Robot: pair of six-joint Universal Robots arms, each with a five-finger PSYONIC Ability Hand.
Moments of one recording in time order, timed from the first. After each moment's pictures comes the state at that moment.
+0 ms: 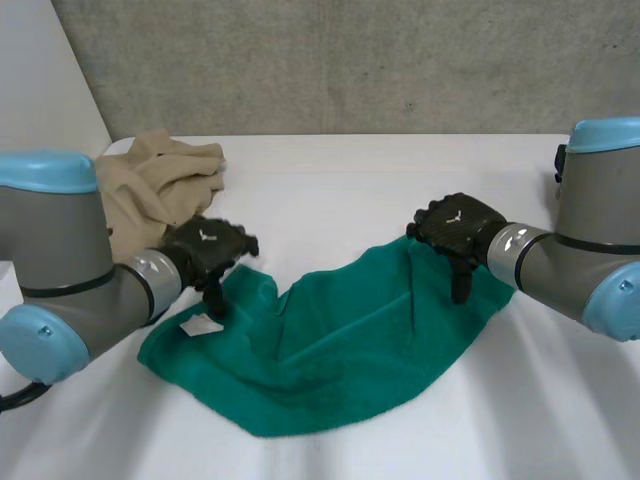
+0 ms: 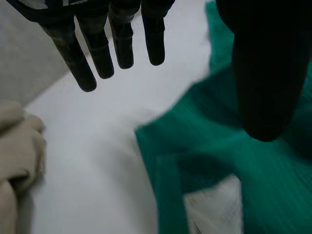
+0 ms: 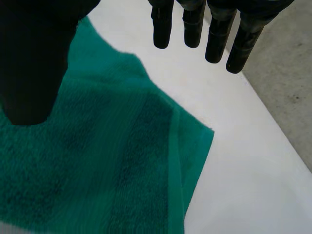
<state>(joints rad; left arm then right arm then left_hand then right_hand) 4.36 -2.05 -1.44 3.01 -1.33 3.62 1.91 -0.96 1.18 0.28 1.27 2.39 0.35 0.35 0.35 0.35 0.18 0.20 0.22 0.21 0.24 0.07</state>
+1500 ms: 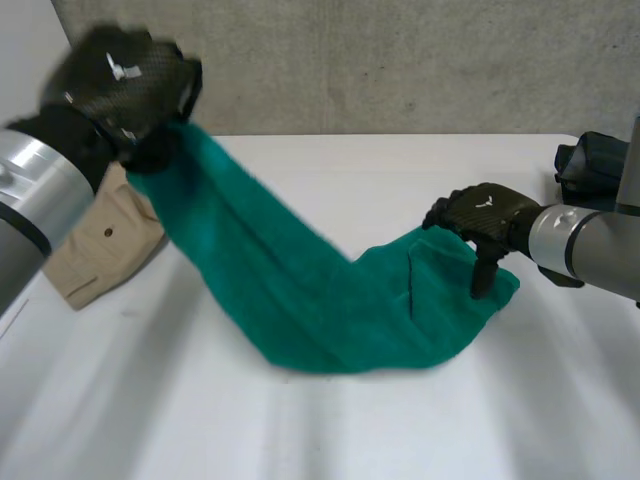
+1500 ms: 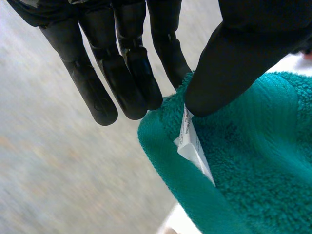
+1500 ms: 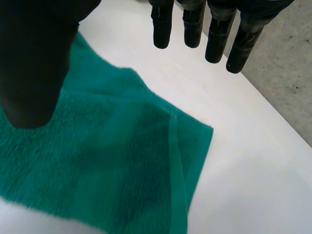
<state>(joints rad) 4.32 -1.50 -1.51 3.17 -1.38 3.64 1.79 -1.02 1.15 0.41 1.12 2.48 1.12 1.19 1.19 1.20 0.98 0.20 0.22 0.21 0.24 0.07</state>
